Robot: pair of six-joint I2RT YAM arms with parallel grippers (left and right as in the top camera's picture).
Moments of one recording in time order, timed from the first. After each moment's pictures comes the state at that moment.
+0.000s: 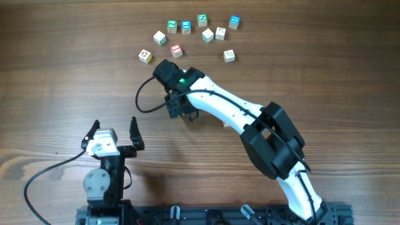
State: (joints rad) left arm 0.01 0.01 0.01 -0.07 -0.04 -0.09; right arm 0.81 2.24 1.78 -0.92 0.05 0.47
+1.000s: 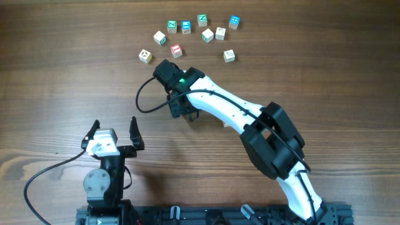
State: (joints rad) left arm 0.01 0.01 0.01 -0.07 -0.04 -0.09; right arm 0.81 2.24 1.78 -0.93 0.05 0.47
